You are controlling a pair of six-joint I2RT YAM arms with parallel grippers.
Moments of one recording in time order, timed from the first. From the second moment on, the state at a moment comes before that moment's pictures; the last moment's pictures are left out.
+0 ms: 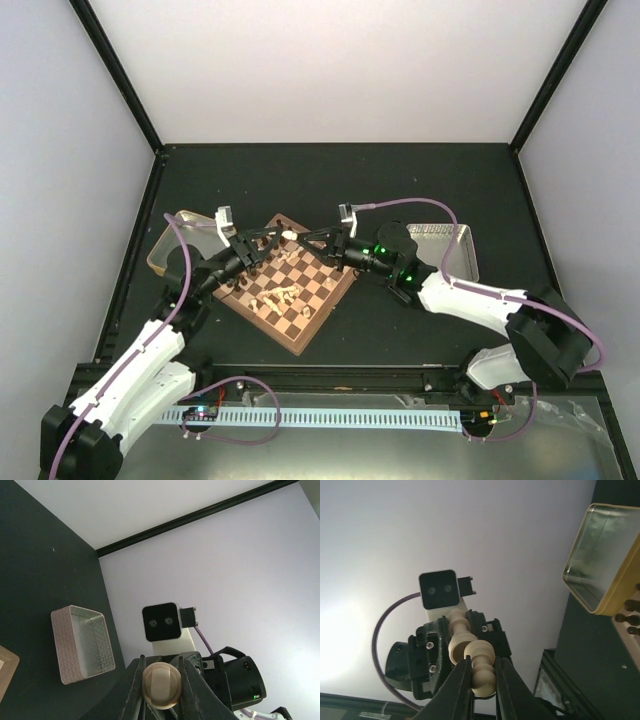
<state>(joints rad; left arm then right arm) -0.37 0.72 0.43 0.37 0.52 -1.27 0.83 1.40 0.72 0.74 -0.47 1.43</state>
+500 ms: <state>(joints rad) -0.37 0.58 0.51 -0.15 0.30 -0.91 0.83 1.33 0.96 -0.14 -0.20 0.80</state>
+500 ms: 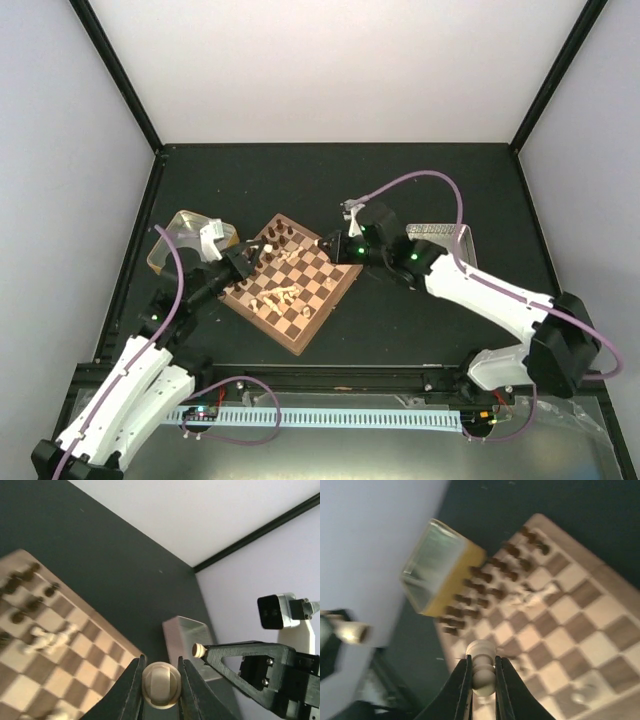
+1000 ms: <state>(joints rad) -0.37 0.50 0.59 -0.40 0.16 -0.59 0.84 1.79 1.34 -0.69 0.09 0.43</state>
